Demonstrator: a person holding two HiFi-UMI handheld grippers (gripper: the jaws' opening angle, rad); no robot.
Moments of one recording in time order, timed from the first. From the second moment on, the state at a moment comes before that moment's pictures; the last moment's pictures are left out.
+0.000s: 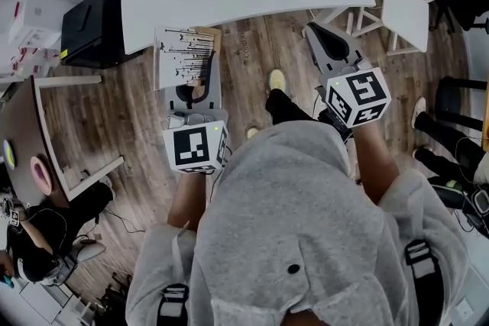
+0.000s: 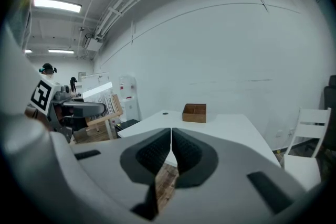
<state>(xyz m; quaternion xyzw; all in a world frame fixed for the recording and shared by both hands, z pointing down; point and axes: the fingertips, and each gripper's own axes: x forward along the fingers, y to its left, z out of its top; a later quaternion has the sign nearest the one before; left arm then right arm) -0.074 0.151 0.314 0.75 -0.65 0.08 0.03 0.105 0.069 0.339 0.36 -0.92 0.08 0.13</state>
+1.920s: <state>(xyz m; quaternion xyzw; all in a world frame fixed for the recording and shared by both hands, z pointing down) -0.056 -0.041 0.303 0.72 -0.69 0.09 0.02 0.094 -0.130 0.347 0.29 -0.95 0.09 0.11</state>
